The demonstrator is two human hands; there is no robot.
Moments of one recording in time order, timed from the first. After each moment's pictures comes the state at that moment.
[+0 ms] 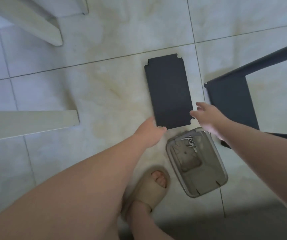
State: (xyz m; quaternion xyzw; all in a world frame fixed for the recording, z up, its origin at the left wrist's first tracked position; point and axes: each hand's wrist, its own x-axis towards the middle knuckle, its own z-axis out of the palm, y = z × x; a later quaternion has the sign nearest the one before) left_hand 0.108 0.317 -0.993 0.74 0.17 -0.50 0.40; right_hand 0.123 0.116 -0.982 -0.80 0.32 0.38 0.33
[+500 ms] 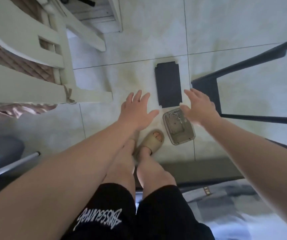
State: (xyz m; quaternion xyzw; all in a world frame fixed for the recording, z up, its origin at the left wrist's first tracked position) left_hand 0.090 0.390 -0.651 0.90 -0.02 -0.40 0.18; right_hand 0.092 0.163 -0.650 -0.91 0.07 0.39 0.15
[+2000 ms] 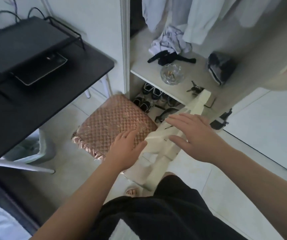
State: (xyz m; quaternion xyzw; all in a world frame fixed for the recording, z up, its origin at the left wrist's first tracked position) left_hand 0.146 0.669 -0.302 0.88 0.29 -0.07 0.37; right_hand 0.309 0.495 -0.194 -0.85 -0.50 0.17 0.04
